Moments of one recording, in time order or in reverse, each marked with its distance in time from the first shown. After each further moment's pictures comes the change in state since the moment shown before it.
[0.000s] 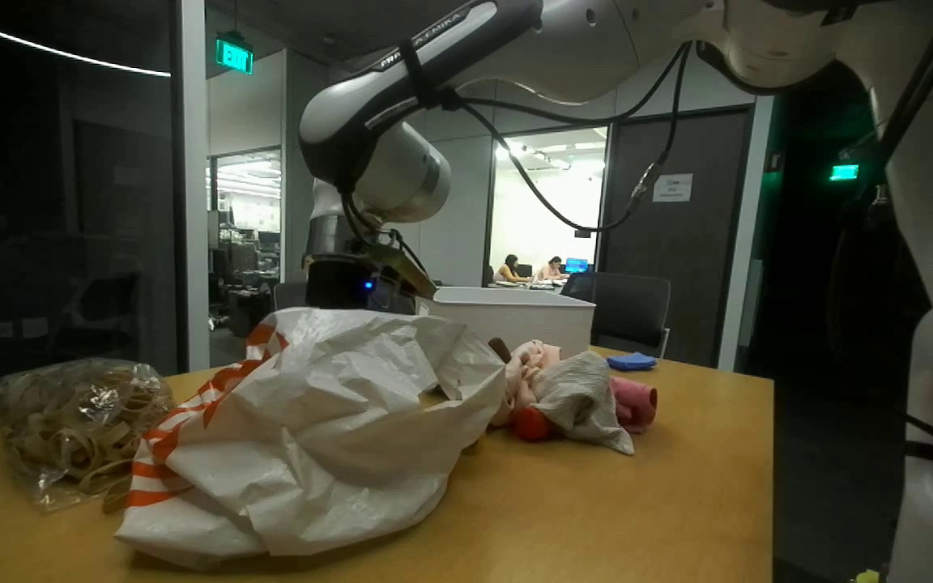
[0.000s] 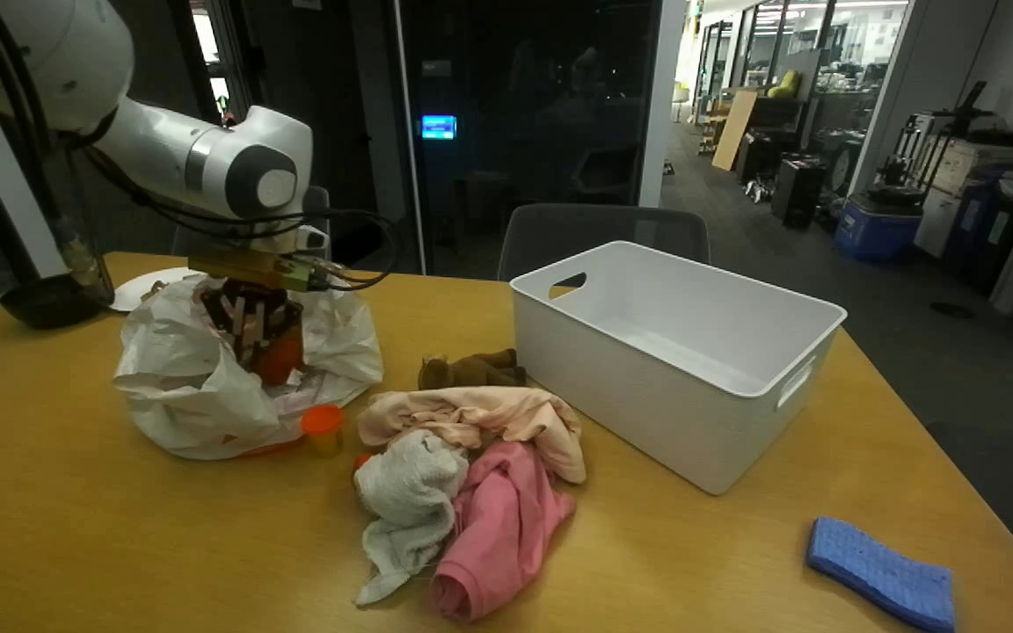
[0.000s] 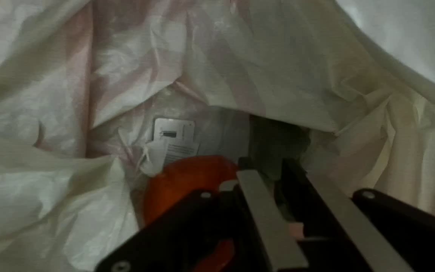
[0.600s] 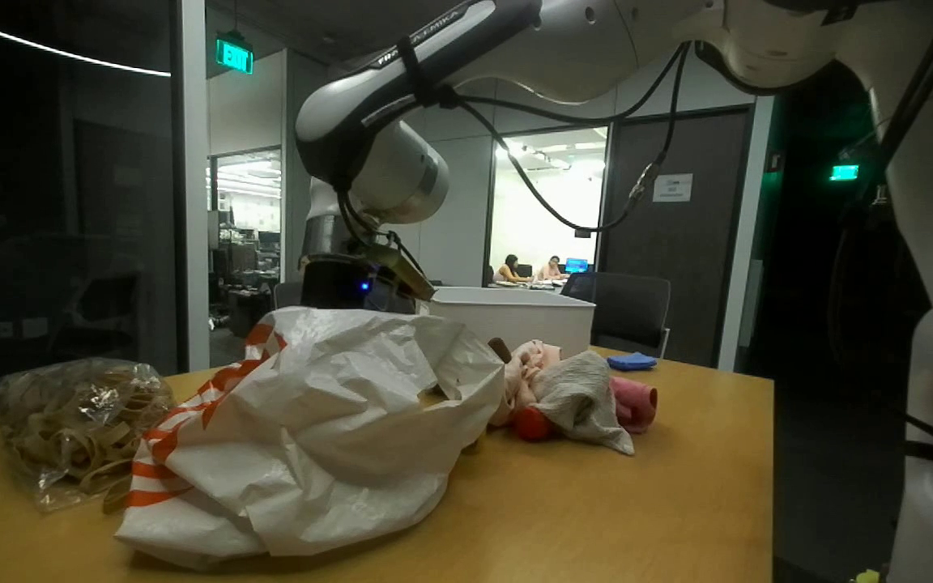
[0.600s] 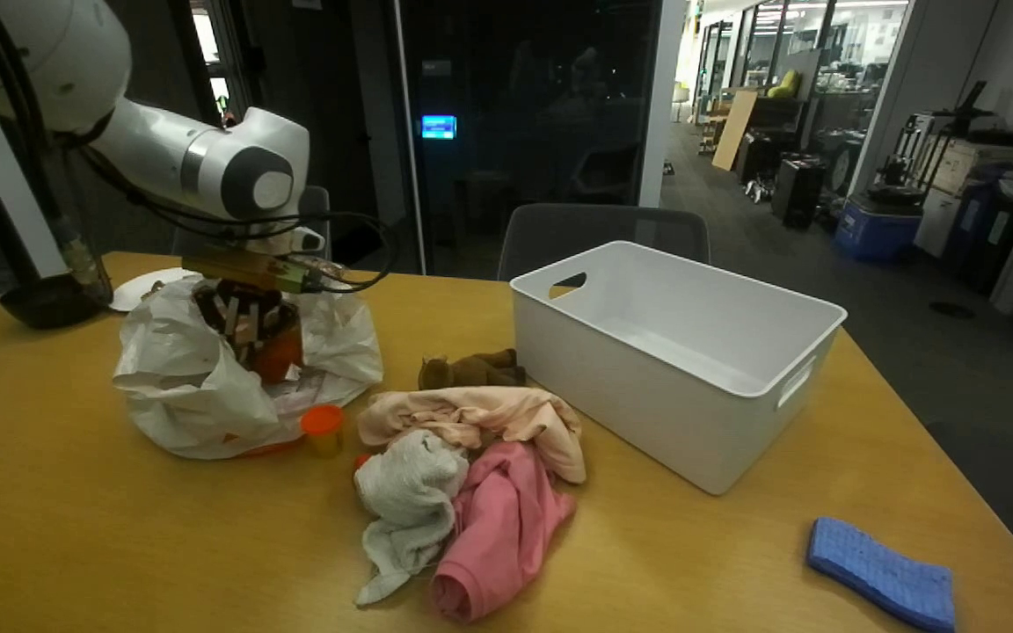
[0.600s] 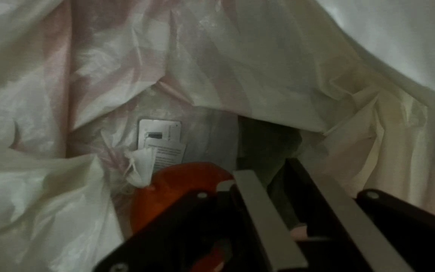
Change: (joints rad) arm 0.003 0.004 0.007 0.000 0.017 -0.002 0.006
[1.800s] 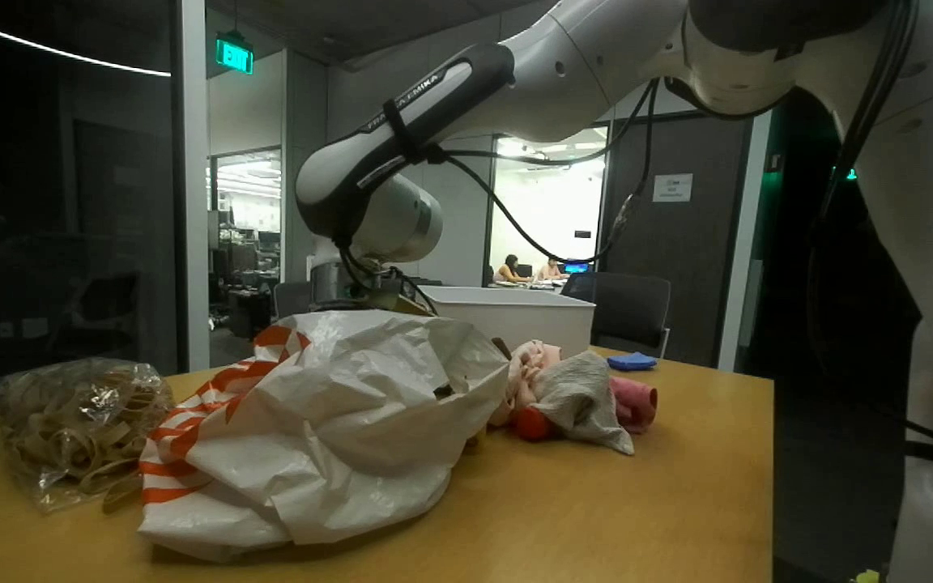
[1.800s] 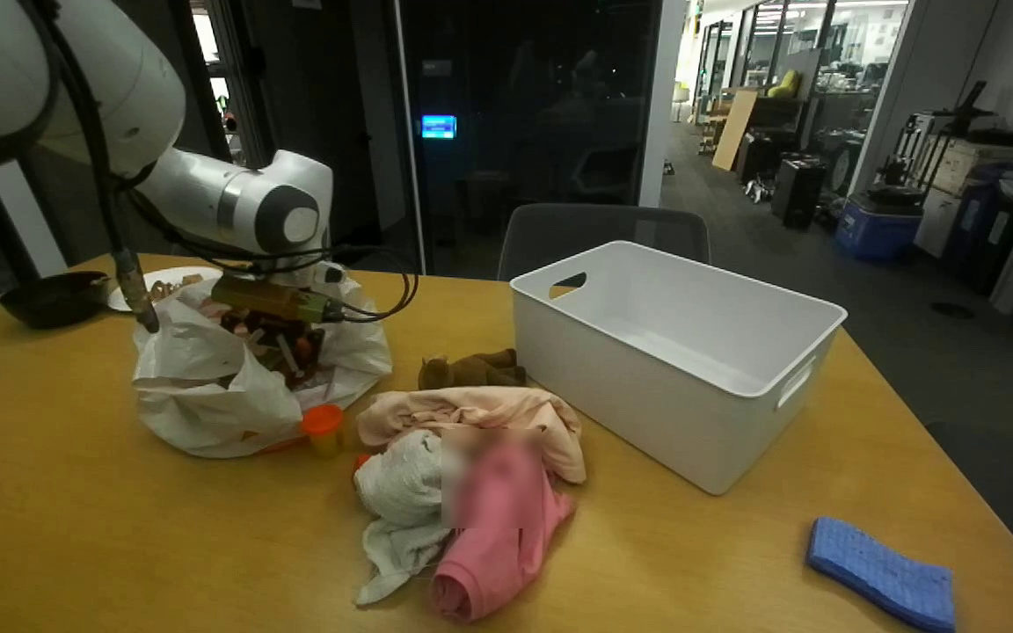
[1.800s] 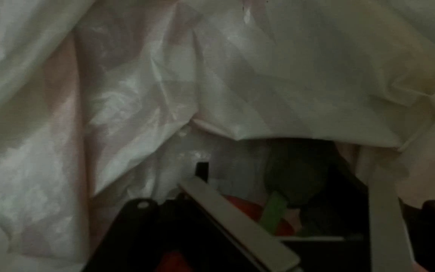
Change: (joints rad) arm -0.004 0.104 -0.027 0.023 -0.062 0.005 0.053
